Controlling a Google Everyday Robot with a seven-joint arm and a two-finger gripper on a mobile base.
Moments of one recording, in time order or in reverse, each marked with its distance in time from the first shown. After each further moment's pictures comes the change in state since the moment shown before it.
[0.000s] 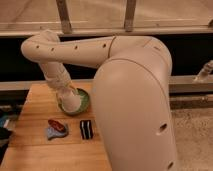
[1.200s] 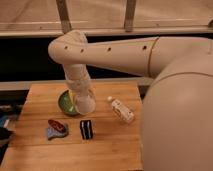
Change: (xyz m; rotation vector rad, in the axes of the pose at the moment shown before) arm 0.068 -0.057 -0.001 -0.047 -0.062 0.181
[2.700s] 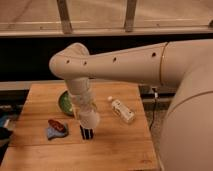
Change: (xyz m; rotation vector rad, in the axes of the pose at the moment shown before) arm 0.061 0.013 0.020 0.020 0.081 0.009
